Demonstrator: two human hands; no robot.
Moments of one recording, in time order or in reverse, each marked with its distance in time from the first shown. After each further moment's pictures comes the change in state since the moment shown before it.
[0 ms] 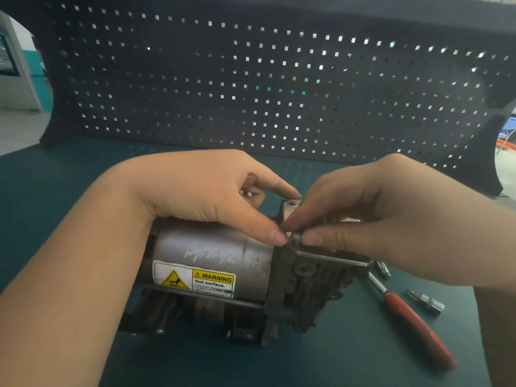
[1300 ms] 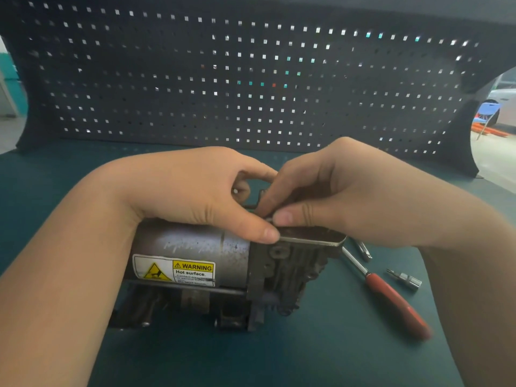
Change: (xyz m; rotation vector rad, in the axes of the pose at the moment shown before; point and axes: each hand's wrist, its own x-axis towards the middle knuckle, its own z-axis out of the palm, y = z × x) left_hand 0.005 0.012 0.015 0.103 0.028 0.044; right_hand 0.001 -0.004 -0.004 0.133 -0.060 0.048
